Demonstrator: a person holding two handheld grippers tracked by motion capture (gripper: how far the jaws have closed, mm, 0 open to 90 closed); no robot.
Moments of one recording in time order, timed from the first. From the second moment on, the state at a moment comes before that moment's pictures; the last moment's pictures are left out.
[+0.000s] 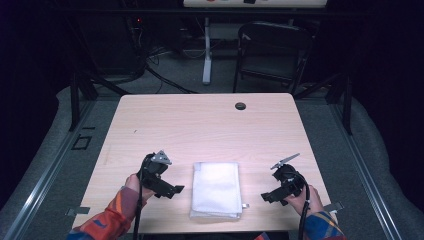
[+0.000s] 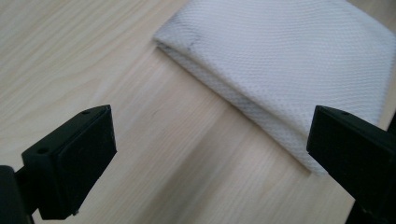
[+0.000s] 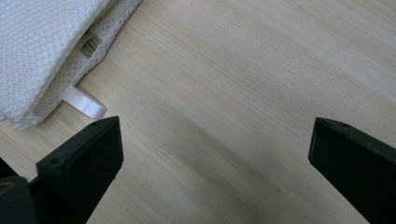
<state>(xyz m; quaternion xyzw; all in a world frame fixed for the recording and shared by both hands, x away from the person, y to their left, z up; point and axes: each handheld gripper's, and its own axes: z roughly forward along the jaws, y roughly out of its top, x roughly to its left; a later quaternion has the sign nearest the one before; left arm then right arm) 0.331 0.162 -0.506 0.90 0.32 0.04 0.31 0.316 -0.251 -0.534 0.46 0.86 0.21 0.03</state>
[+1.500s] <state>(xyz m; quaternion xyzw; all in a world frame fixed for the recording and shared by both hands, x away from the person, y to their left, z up) 0.293 0.088 -0.524 0.94 0.13 -0.01 0.32 0.312 -0.239 -0.535 0.45 0.86 0.23 0.01</state>
